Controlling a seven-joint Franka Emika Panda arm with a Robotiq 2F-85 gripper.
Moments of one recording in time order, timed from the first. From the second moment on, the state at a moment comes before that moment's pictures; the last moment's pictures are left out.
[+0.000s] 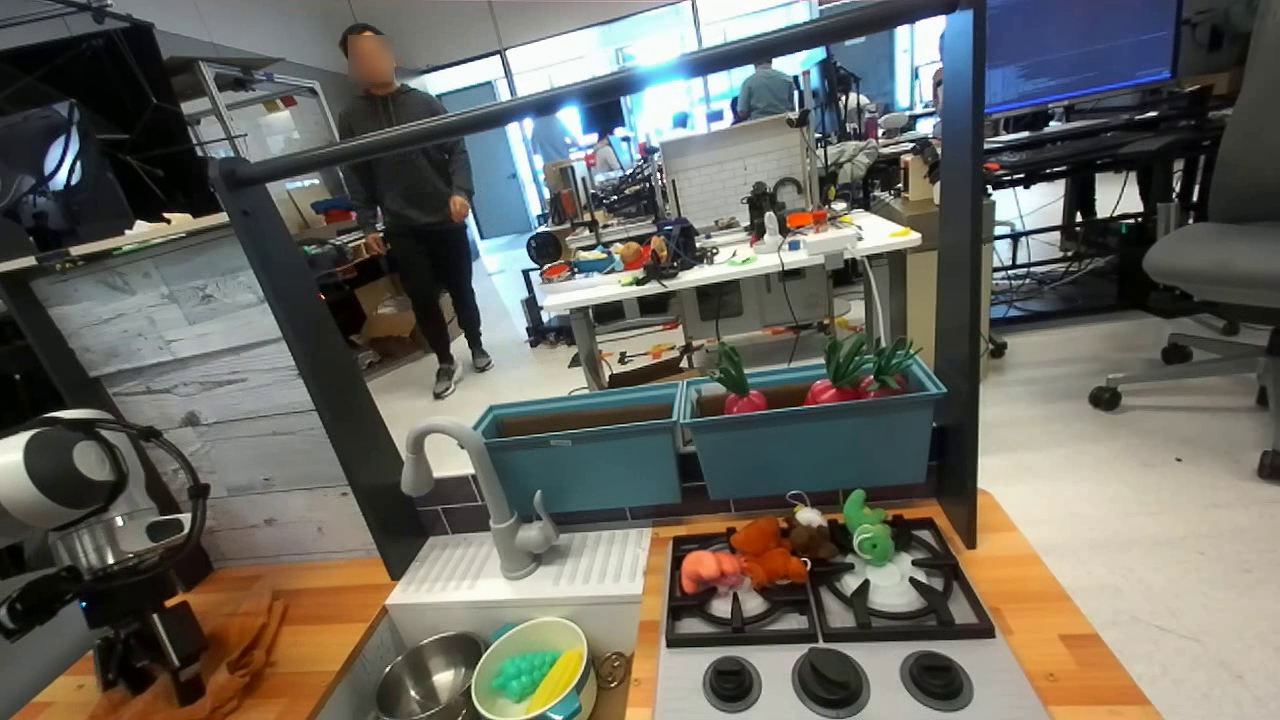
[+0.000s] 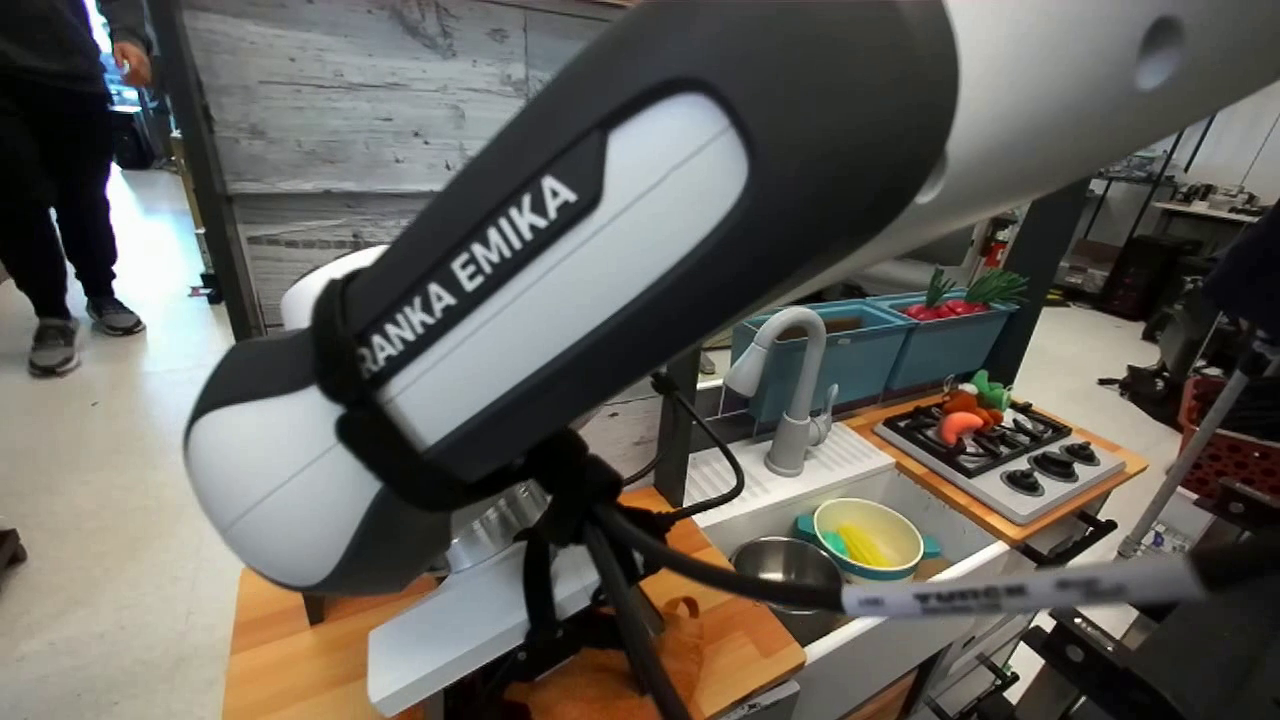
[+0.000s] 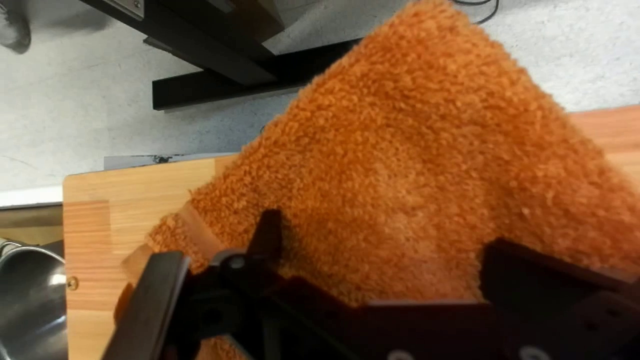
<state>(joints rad) 0.59 1.48 0.00 -0.86 -0.07 1.83 0.71</state>
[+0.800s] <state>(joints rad) 0.51 1.48 -0.01 -0.85 -0.06 1.76 0.68</state>
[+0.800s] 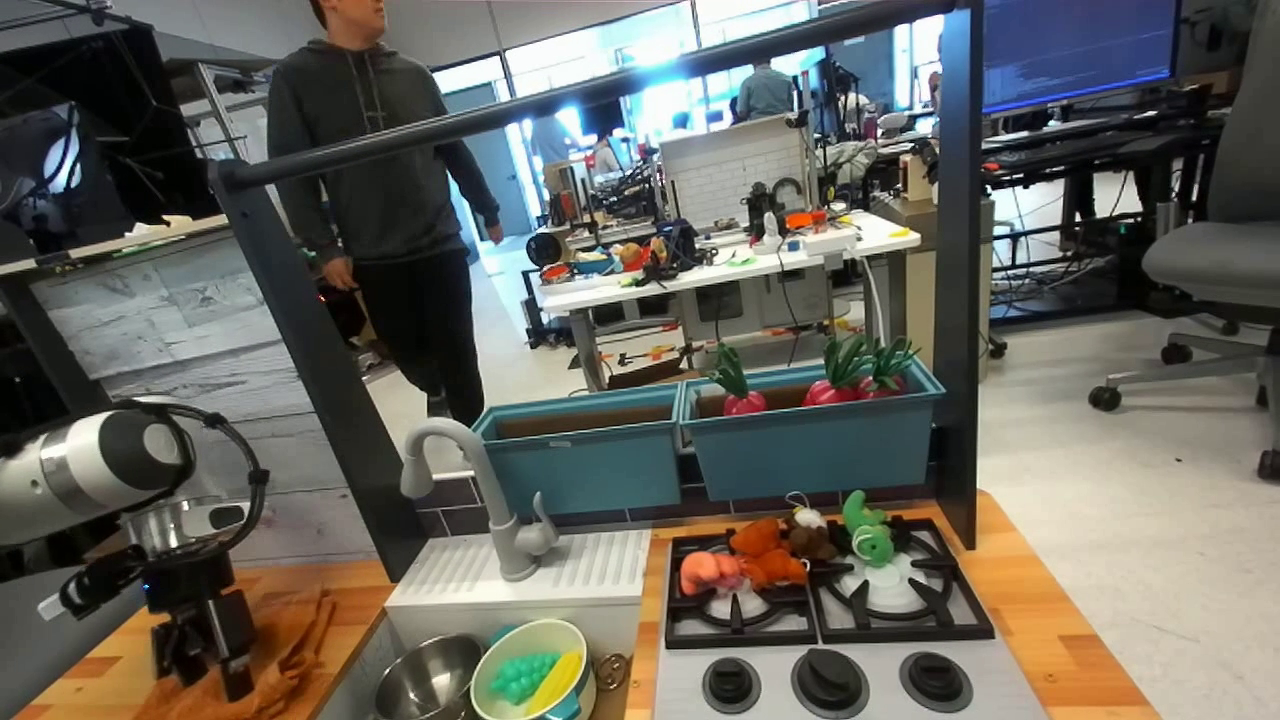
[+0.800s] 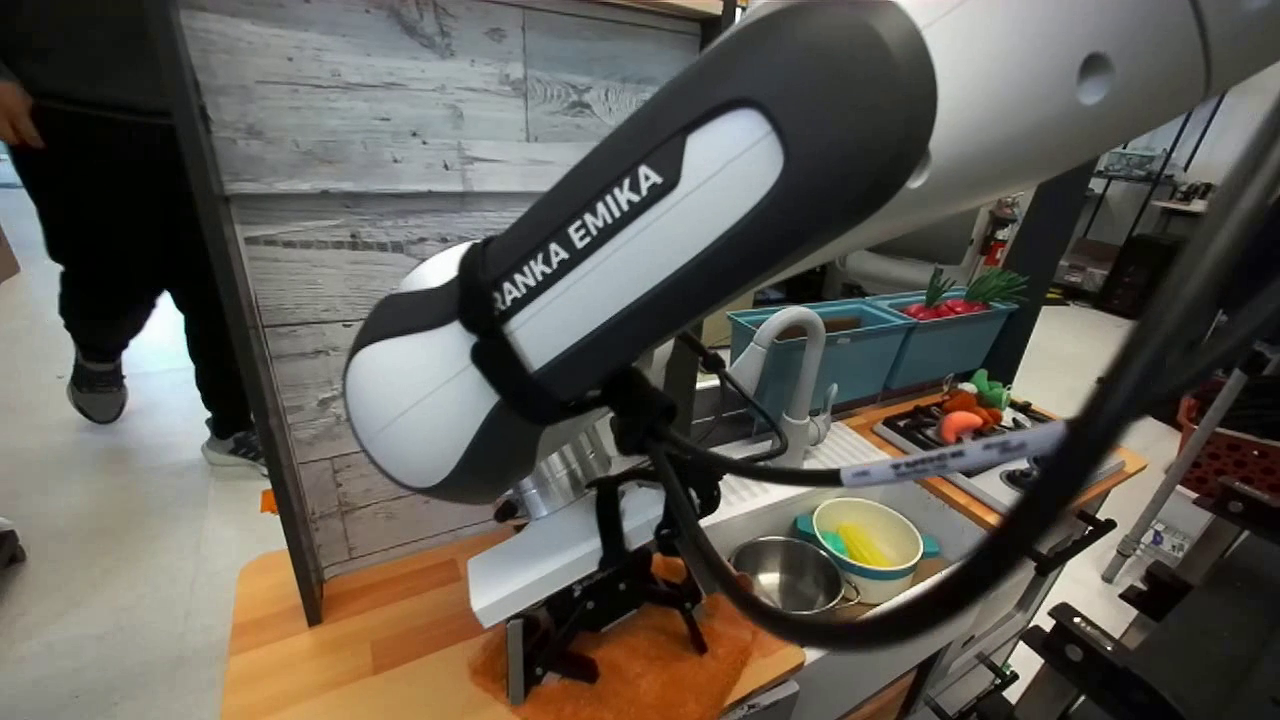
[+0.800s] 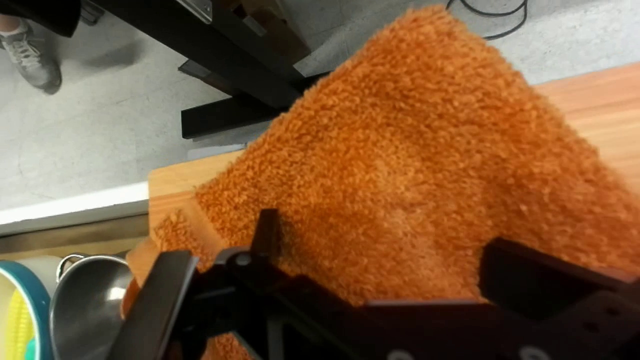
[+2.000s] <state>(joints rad) 0.45 1.48 0.00 -0.86 -0.04 1.67 0.69</state>
